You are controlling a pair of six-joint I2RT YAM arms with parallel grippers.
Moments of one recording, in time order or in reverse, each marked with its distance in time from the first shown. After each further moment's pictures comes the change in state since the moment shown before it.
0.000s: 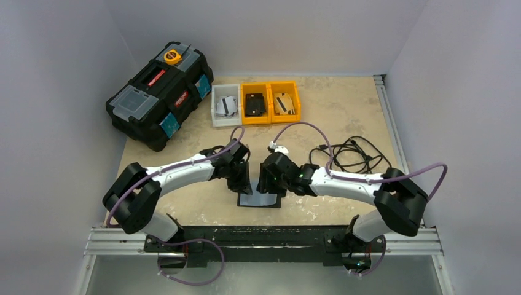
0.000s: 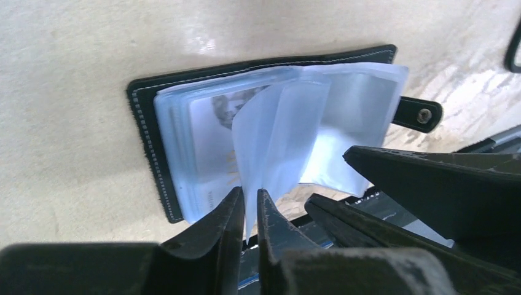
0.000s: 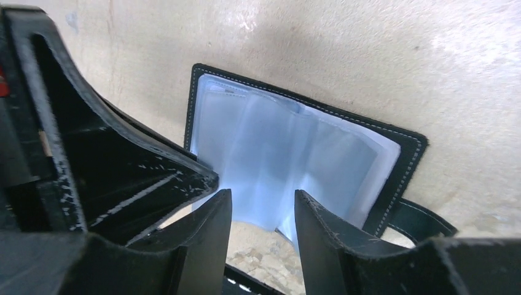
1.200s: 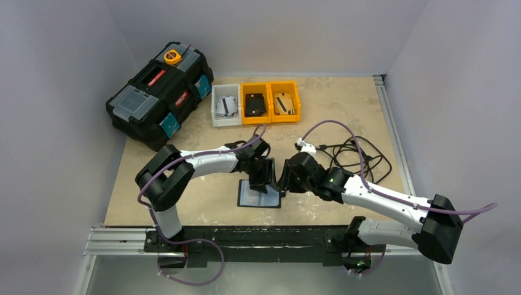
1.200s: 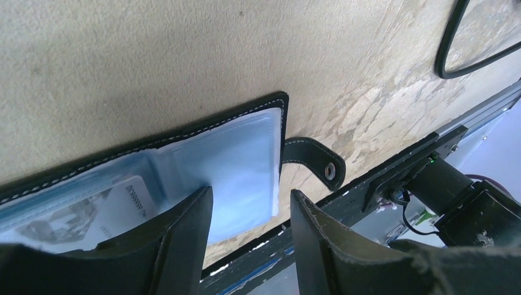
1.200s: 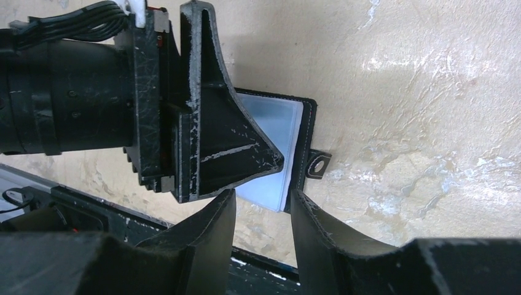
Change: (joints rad) left arm -0.075 0.290 0.197 0.146 0.154 -0.068; right arm -0.064 -0.372 -0.081 -0.246 0.112 0.039
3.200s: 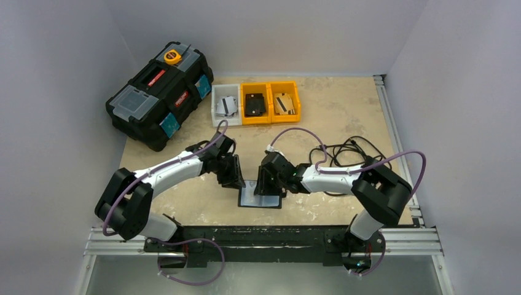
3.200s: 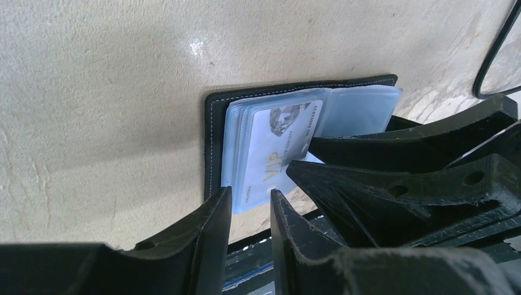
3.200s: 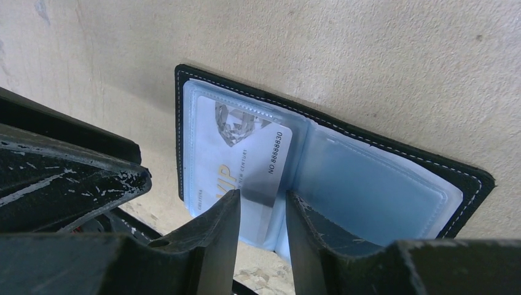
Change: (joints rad) left arm 0.230 -0.365 -0.223 -0.175 -0.084 0.121; right arm 0.013 0.494 0.066 0.360 -0.254 0.007
